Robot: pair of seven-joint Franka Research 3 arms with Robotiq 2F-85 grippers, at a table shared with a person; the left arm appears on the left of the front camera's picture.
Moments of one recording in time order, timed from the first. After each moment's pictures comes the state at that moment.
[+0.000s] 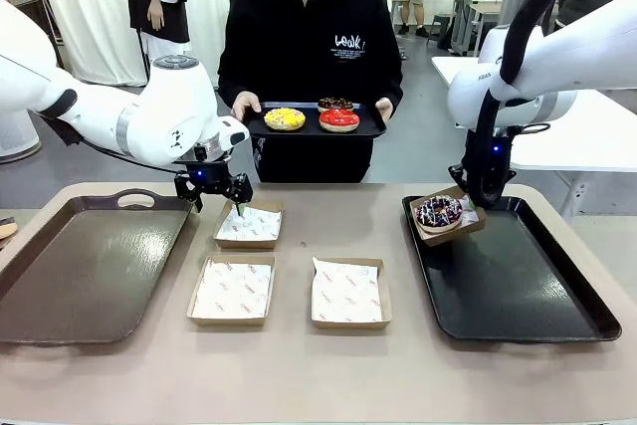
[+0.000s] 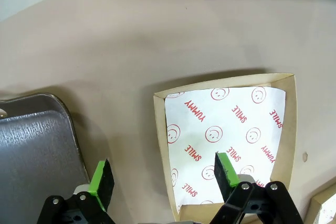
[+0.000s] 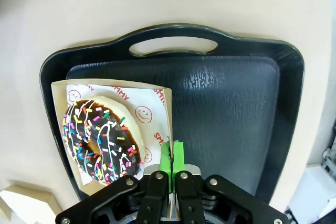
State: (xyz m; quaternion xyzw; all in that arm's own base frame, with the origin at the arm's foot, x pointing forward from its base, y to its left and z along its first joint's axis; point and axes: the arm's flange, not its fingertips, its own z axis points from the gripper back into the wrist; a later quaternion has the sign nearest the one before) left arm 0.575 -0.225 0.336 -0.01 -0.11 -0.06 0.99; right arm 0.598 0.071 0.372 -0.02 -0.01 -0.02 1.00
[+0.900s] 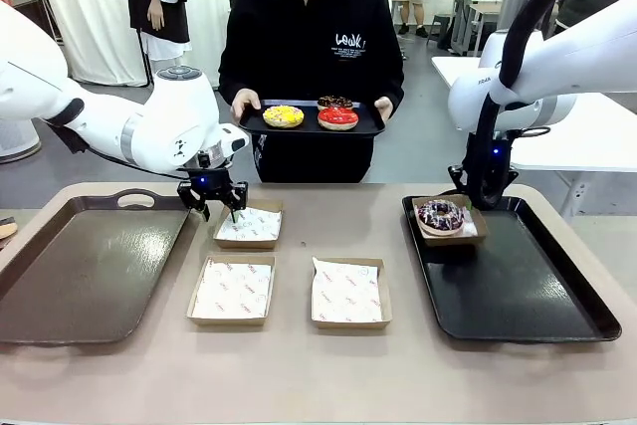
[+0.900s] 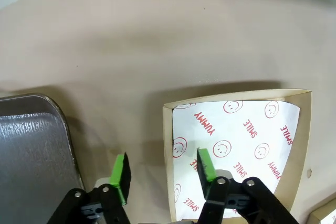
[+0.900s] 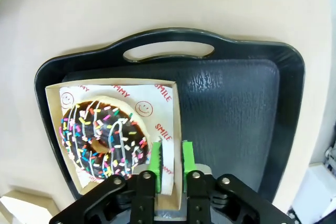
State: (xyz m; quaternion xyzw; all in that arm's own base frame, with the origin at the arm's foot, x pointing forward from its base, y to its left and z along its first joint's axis) left arm 0.582 -0.223 0.319 -0.01 -0.11 -0.03 0.99; right arm 0.601 0.067 0.366 -0.02 -0.01 -0.03 1.00
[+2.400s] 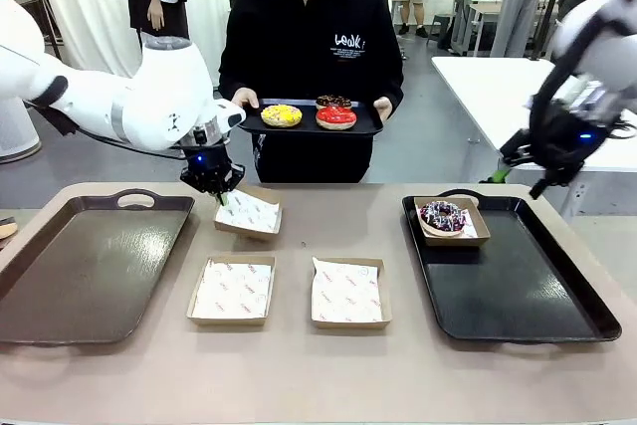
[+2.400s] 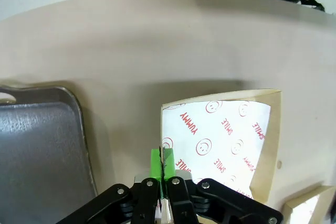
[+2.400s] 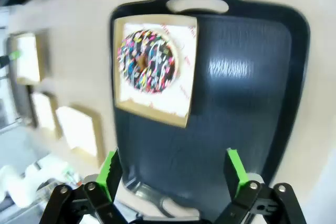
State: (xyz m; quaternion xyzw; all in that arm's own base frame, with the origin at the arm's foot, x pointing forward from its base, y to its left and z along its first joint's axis) left arm 0.576 -0.224 0.374 -0.03 -0.12 0.00 0.99; right arm 0.539 -0.065 0.426 0.25 -0.02 0.02 0.97
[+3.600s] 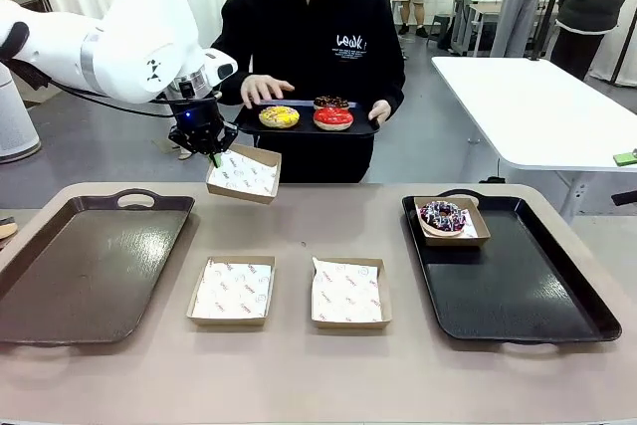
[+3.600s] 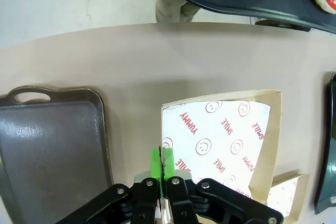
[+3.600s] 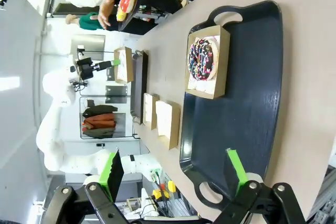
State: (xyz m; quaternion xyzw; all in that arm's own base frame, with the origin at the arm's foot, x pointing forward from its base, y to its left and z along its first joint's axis) left arm 0.559 -0.223 0.460 -0.03 -0.16 -0.01 0.99; right arm 0.459 -0.260 0.389 0.55 -0.11 -0.03 0.83
